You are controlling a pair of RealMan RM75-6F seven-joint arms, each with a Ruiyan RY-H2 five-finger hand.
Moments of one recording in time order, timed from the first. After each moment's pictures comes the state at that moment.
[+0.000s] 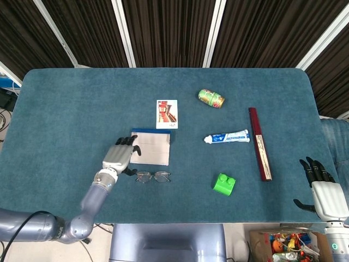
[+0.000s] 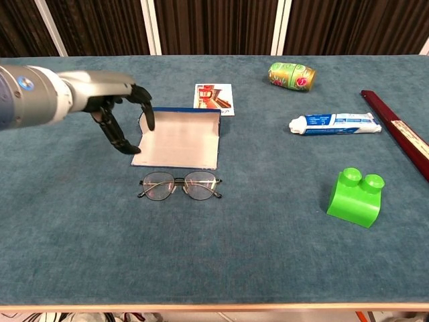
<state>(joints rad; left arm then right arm) -0.97 -1.48 -0.21 -1.87 0.37 1.12 0.70 0.08 -1.09 0.06 -1.66 -1.43 1.41 -0.09</state>
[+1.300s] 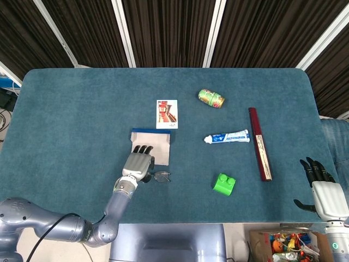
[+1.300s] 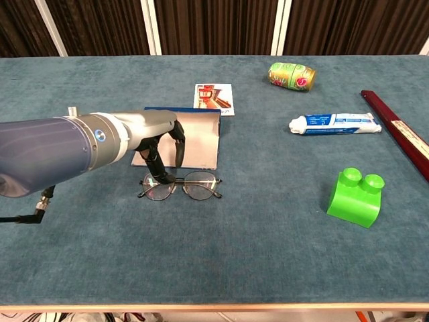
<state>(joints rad) -1.04 -1.73 -0.19 -1.70 0.35 1.18 0.81 0.09 -1.08 0.06 -1.67 -1.41 1.39 -0.09</state>
